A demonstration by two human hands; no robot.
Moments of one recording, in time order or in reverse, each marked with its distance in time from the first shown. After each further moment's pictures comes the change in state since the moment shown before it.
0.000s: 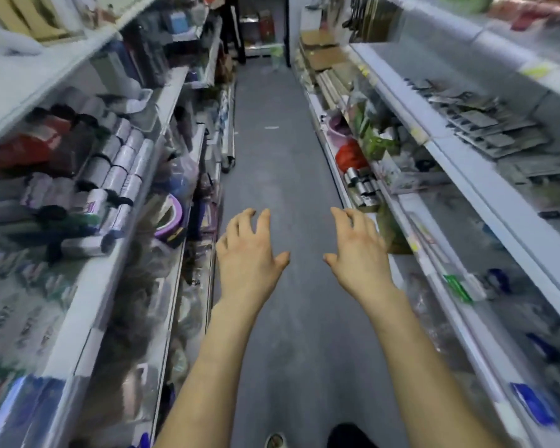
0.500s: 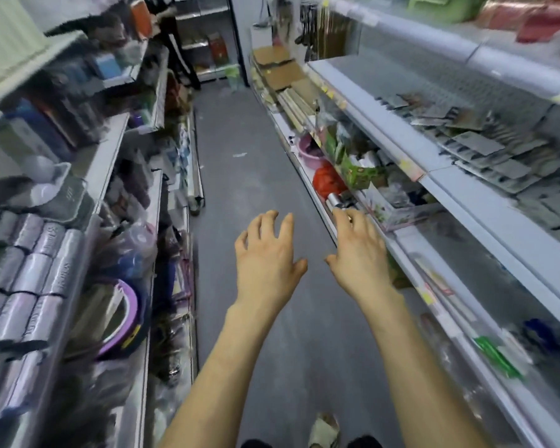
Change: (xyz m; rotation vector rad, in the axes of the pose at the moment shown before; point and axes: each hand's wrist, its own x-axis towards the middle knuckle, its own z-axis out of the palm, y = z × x) left_hand 0.300 0.082 0.105 0.015 -0.046 0.290; right_hand 0.291 0.078 0.046 0.025 0.097 0.173
